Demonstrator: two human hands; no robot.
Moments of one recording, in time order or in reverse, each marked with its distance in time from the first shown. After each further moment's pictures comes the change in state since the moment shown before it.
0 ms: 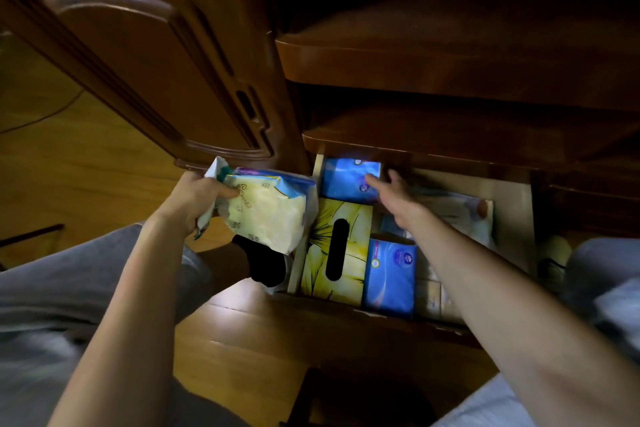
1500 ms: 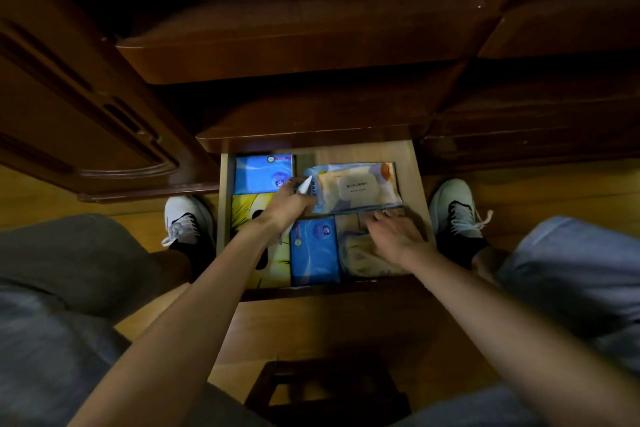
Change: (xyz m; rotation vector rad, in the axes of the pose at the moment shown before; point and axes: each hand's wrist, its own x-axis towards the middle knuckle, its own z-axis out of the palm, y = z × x) left_hand -0.096 0.004 0.248 0.167 -0.573 0.159; right_hand -0.118 0.108 -0.140 -1.442 -0.032 -0.280
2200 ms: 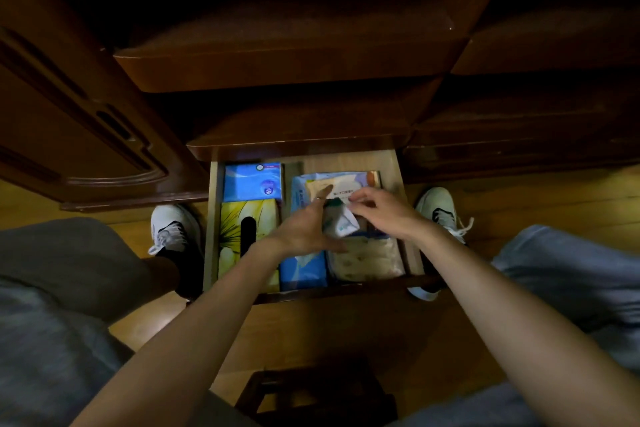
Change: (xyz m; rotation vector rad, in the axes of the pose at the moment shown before) left_hand -0.006 -0.014 0.036 0.610 -0.247 0.367; right_hand -0.019 0.020 -0.060 0.909 0.123 0.041
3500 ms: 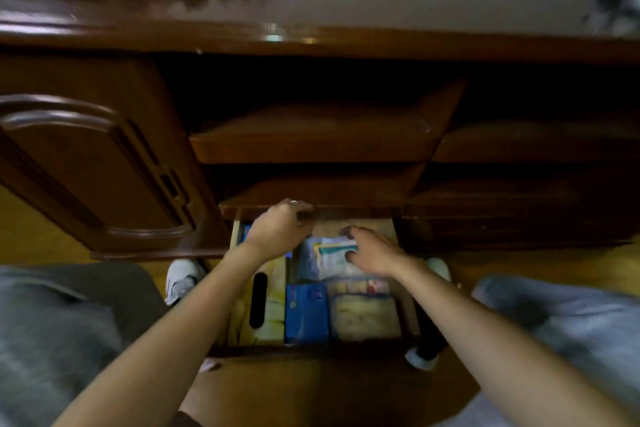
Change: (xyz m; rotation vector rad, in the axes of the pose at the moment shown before) left_hand -0.058 0.054 -0.106 0.298 0.502 0.086; right_hand -0.007 -0.068 -0.015 -0.487 0.108 -0.118
